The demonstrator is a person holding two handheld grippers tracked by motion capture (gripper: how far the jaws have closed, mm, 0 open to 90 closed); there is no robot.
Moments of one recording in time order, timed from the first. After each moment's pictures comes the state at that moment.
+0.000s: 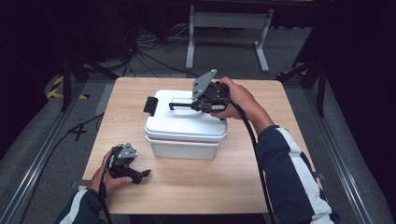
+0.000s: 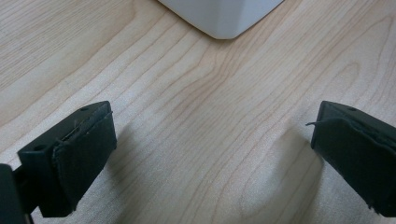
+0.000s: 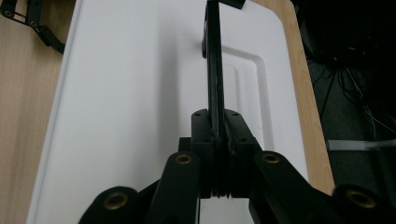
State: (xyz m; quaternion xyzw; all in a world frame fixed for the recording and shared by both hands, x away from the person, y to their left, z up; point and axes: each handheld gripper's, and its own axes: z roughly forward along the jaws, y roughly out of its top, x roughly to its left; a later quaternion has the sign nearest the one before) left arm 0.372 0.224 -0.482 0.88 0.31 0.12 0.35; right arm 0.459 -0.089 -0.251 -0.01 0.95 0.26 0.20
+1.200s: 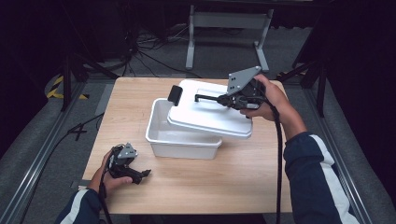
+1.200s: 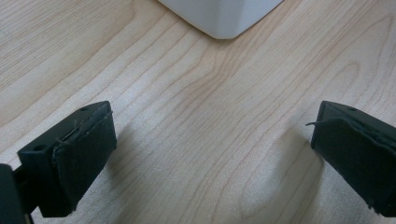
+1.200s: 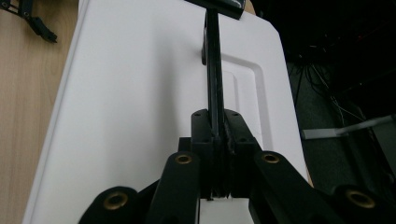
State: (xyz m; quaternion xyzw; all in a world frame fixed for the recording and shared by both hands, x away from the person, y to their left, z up) left arm 0.372 0.224 -0.482 0.88 0.31 0.12 0.35; right arm 0.439 -0.167 -0.226 0.03 0.93 0.30 0.24
